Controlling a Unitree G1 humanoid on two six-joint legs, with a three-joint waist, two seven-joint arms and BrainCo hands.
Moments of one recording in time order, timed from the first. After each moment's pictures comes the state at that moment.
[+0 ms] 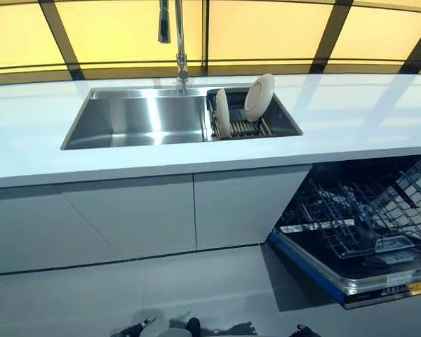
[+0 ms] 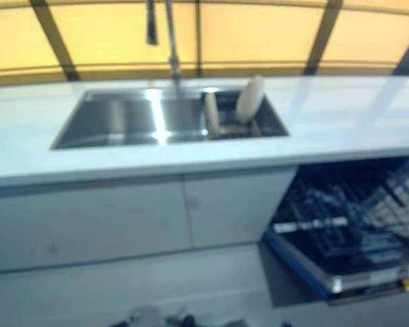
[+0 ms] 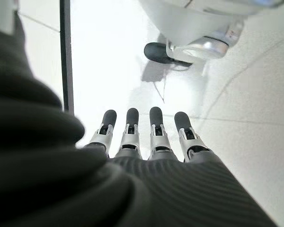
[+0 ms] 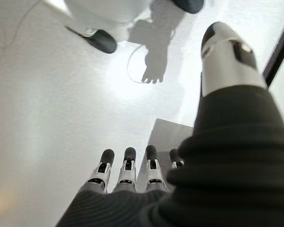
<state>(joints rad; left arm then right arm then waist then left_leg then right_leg) -0.03 0.25 -0.16 1.28 -0.33 0.13 -0.01 -0.07 -0.18 0.25 1.33 -0.06 0.14 -0.21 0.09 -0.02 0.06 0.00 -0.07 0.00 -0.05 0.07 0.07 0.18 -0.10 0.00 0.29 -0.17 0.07</state>
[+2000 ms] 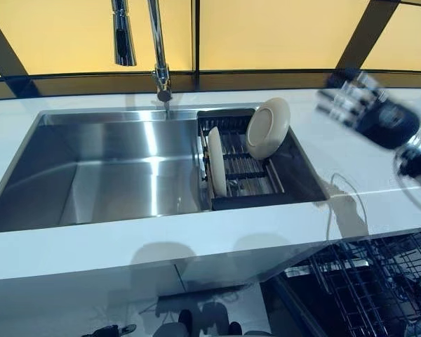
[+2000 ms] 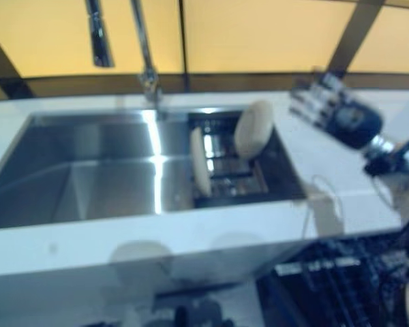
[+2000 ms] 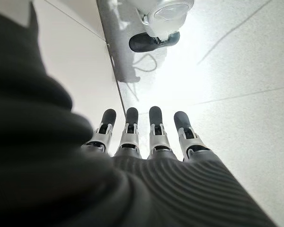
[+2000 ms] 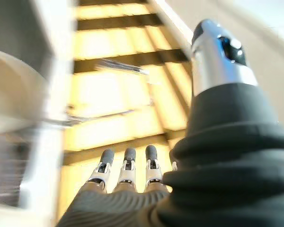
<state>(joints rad) 0.05 0.43 -0.15 1.12 -0.13 0.10 -0.18 -0.68 -1.00 -0.14 0.30 1.33 0.30 0.53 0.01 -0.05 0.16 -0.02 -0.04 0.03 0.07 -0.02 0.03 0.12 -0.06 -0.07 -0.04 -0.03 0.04</state>
